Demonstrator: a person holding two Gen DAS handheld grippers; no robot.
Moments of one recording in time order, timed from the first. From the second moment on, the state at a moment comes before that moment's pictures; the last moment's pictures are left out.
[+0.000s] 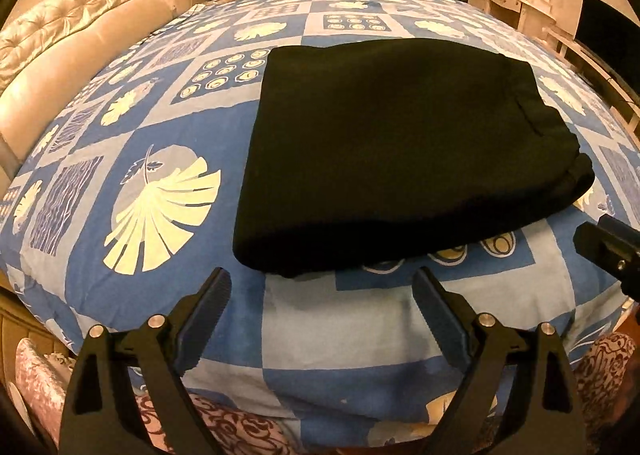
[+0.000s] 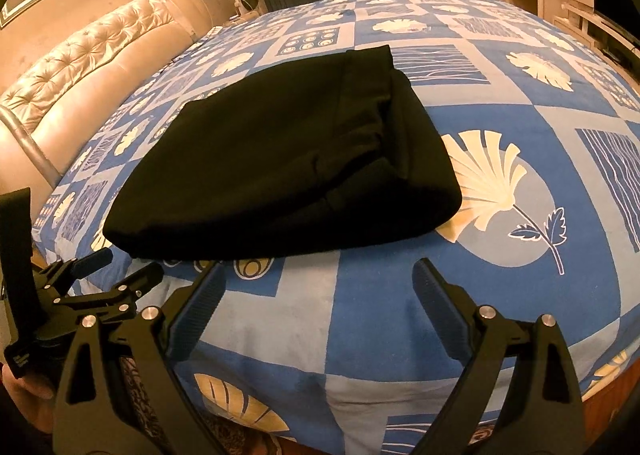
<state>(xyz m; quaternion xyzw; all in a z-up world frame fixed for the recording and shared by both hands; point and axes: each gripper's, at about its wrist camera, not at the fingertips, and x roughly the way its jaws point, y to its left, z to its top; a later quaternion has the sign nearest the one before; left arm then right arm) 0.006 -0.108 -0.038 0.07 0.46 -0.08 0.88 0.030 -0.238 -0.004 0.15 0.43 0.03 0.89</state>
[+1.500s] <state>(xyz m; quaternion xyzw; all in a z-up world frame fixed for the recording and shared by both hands) 0.015 -0.115 0.002 0.06 0.39 -0.07 0.92 0.026 -0.242 -0.007 0.16 0.43 0.02 0.89</state>
